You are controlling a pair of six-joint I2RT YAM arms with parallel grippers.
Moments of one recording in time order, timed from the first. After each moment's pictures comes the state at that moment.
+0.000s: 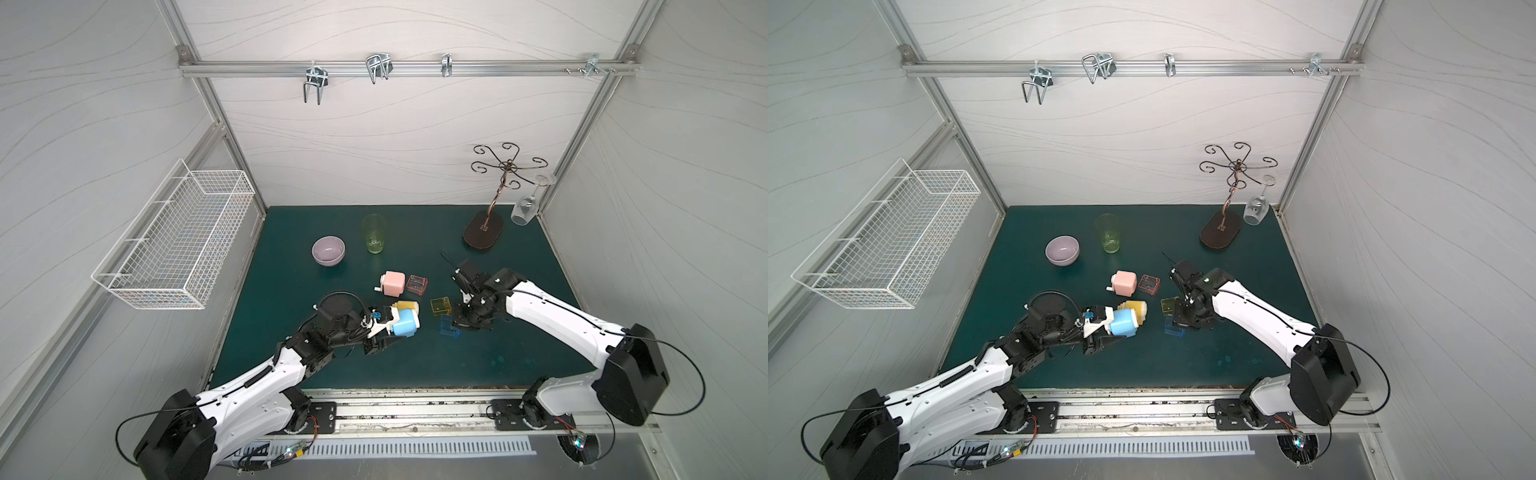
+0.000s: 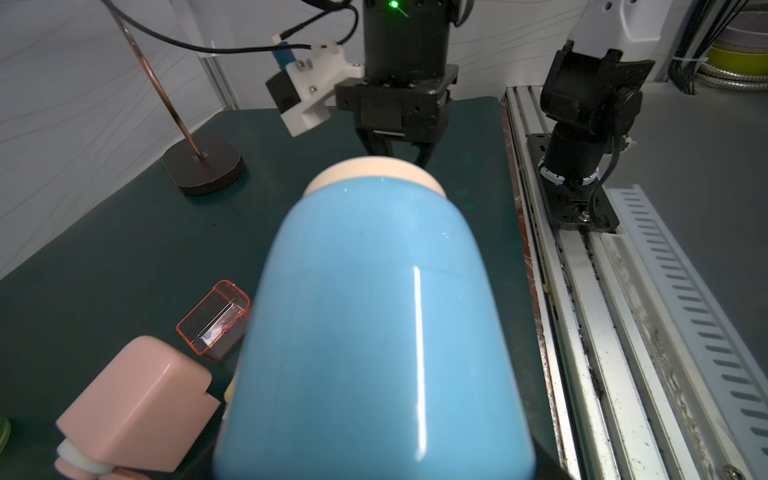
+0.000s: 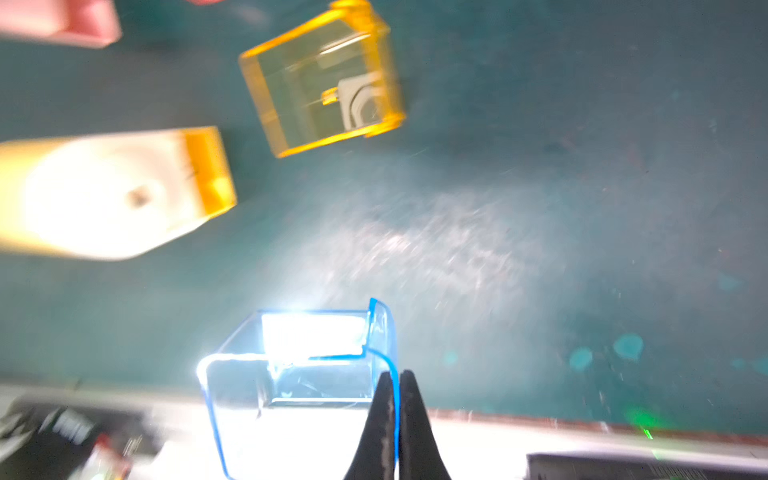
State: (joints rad) left arm -0.67 0.96 0.38 0.18 0.62 0.38; right arm 0.73 1.39 1.10 -1.10 -0.14 0.73
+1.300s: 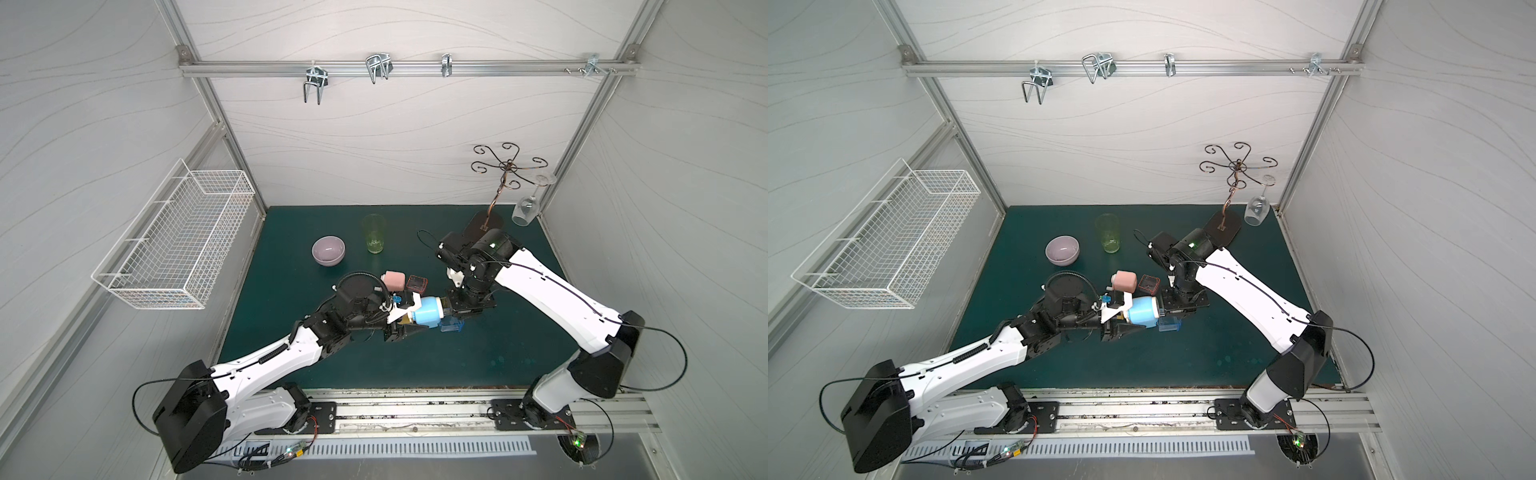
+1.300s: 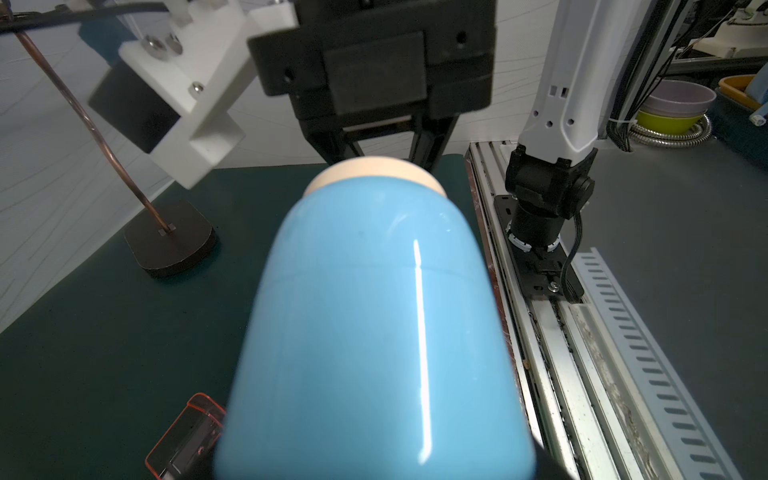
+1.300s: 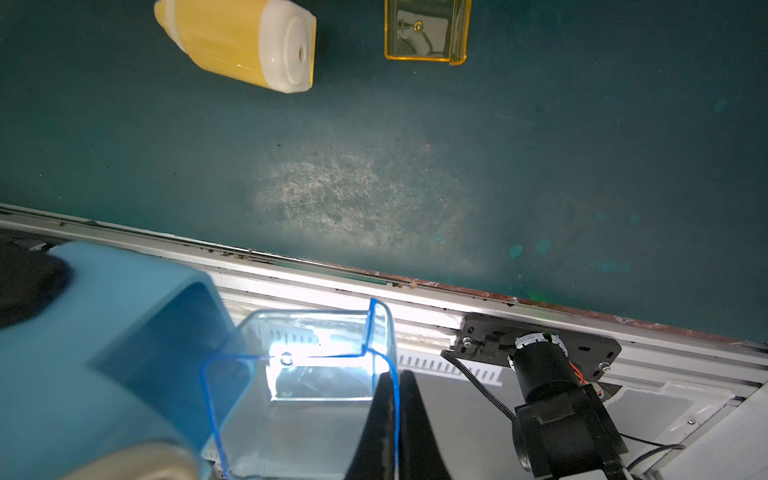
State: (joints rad) left arm -0.77 1.13 0.63 0.18 0.63 0.31; right arm 0.85 1.57 1.67 -1.63 -0.11 0.60
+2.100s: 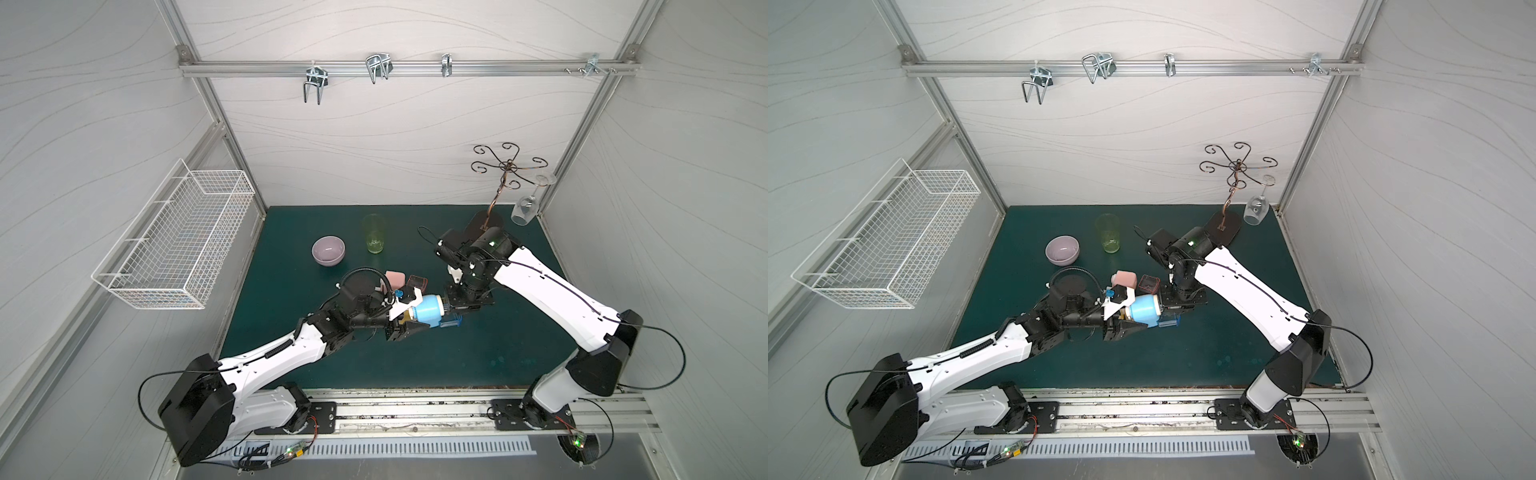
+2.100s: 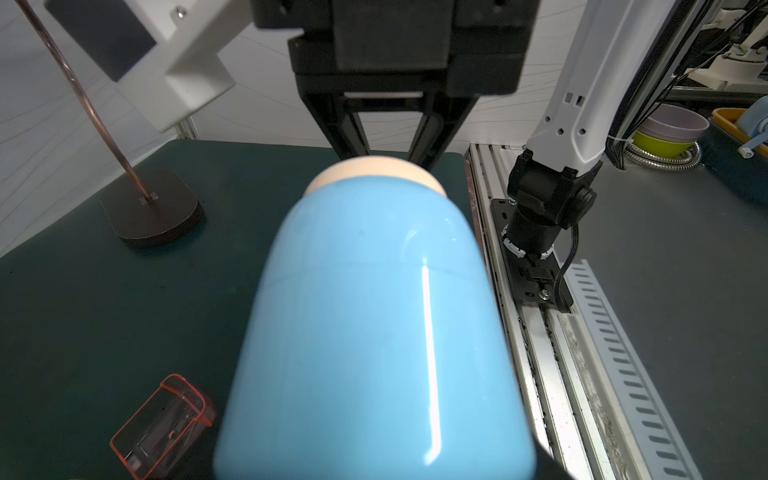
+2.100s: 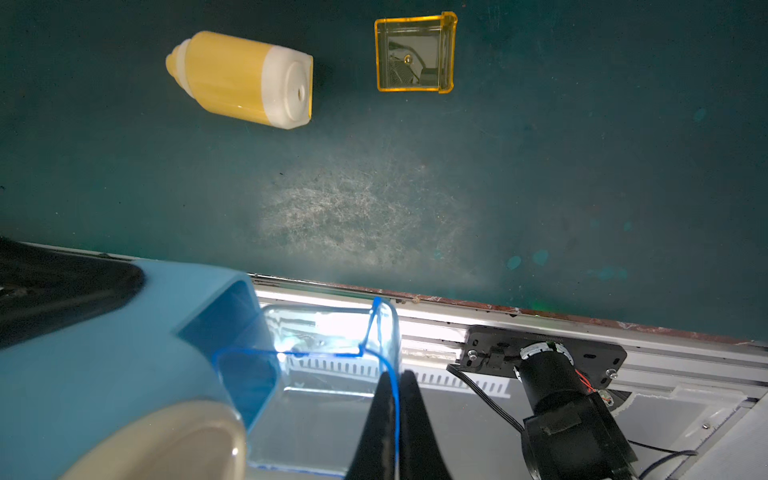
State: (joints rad) left arm -0.77 1.17 0.64 0.18 0.64 0.22; right arm 0.85 1.57 1.68 -1.60 -0.08 0.66
